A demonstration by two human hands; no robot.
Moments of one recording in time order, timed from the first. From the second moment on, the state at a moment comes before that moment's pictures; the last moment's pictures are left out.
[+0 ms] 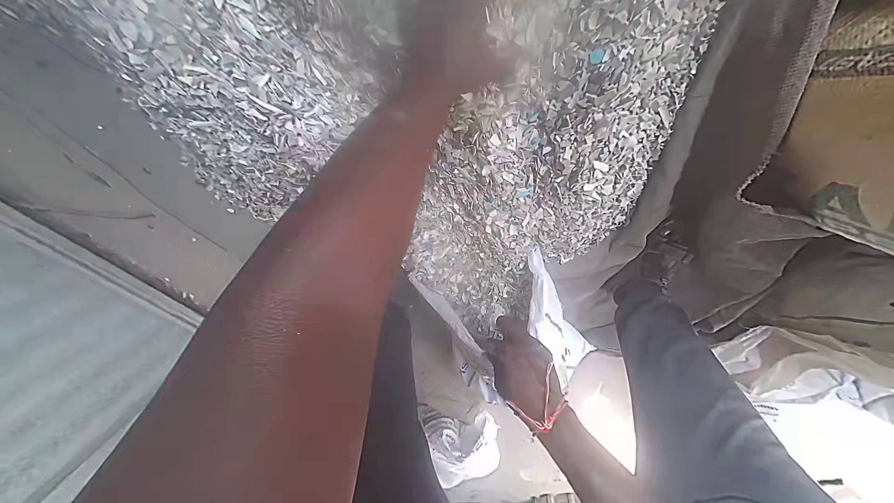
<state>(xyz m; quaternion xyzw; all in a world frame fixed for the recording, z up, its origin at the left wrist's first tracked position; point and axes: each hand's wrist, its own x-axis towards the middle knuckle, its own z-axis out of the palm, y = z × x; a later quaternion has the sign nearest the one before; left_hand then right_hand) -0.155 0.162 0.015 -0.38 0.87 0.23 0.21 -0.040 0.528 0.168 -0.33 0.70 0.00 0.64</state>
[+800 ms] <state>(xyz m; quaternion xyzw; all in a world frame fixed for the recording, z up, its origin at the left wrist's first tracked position) 0.076 0.284 0.017 -0.50 0.64 0.54 0.23 -0.038 0.547 0.175 -0.39 0.73 0.00 0.57</state>
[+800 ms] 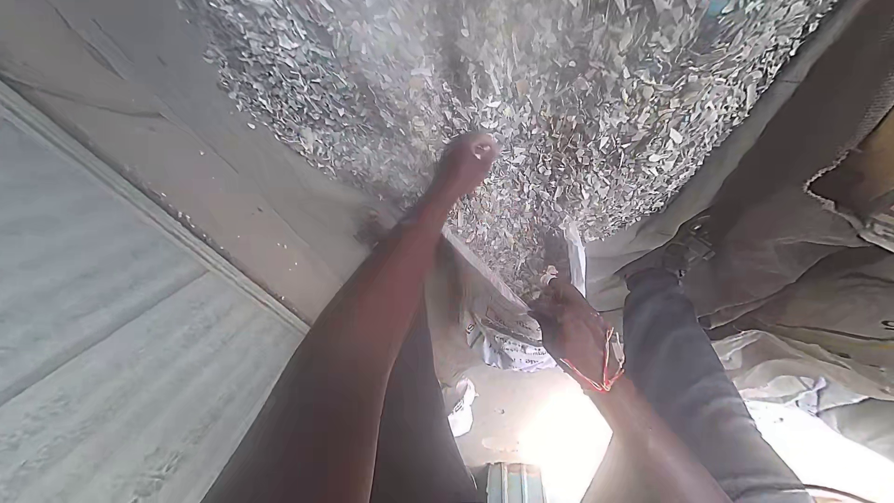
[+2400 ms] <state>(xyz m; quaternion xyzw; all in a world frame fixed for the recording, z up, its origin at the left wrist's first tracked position) 0.018 0.228 -0.045 -0.53 0.76 0.33 0.17 -0.012 0.551 0.158 -0.45 0.71 -0.04 0.54</state>
